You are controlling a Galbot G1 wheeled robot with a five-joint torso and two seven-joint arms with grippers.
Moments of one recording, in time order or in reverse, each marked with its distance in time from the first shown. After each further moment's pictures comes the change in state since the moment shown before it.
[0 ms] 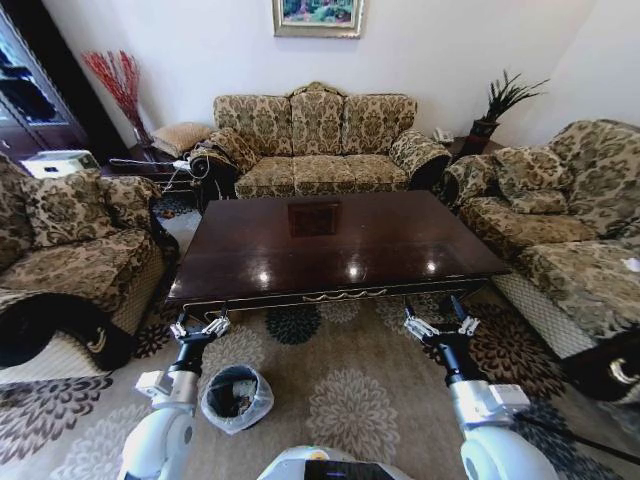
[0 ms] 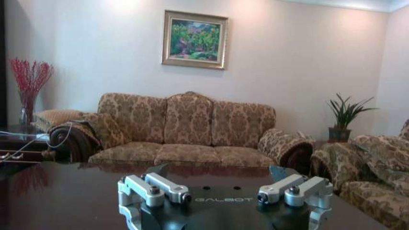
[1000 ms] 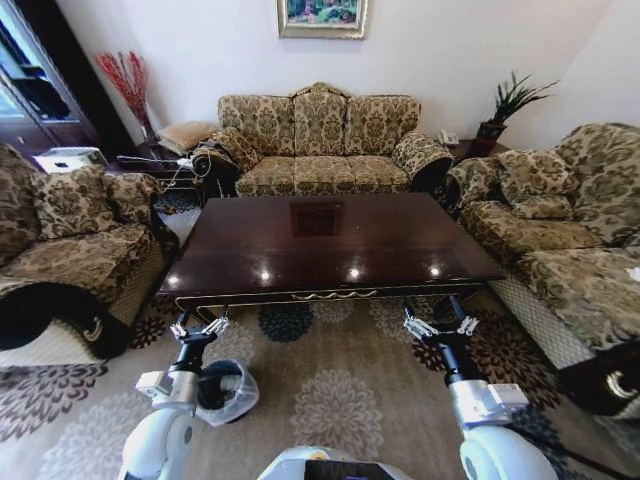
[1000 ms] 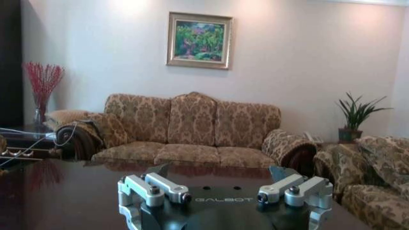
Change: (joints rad) left arm 0.000 0.000 0.000 0.001 -0.001 -0.001 0.000; right arm 0.002 -0.003 -0.002 -0.003 0.000 -0.002 0.001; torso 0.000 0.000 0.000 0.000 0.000
